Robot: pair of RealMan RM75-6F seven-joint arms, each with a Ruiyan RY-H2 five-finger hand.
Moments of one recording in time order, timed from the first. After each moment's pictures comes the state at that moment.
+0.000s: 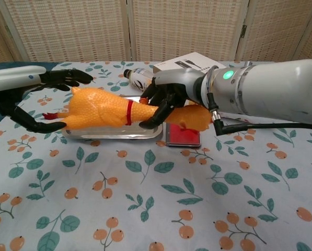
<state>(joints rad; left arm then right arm) -0.59 -1.24 -0.10 -1.76 1.44 0.96 -0.11 1.07 -1.56 0.27 -1.75 -0.47 0.86 -0.33</state>
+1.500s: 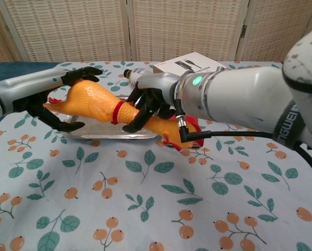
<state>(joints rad) -0.63 -1.40 -0.13 -1.71 1.26 1.03 0.13 1.16 -1.67 0.31 -1.73 -0.33 0.99 -0.43</state>
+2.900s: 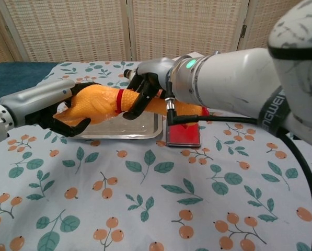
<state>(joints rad) -0.62 -1.49 -0.11 -1.66 1.29 1.07 0.20 1.17 -1.68 0.39 -1.76 -0.25 1.08 -0.49</state>
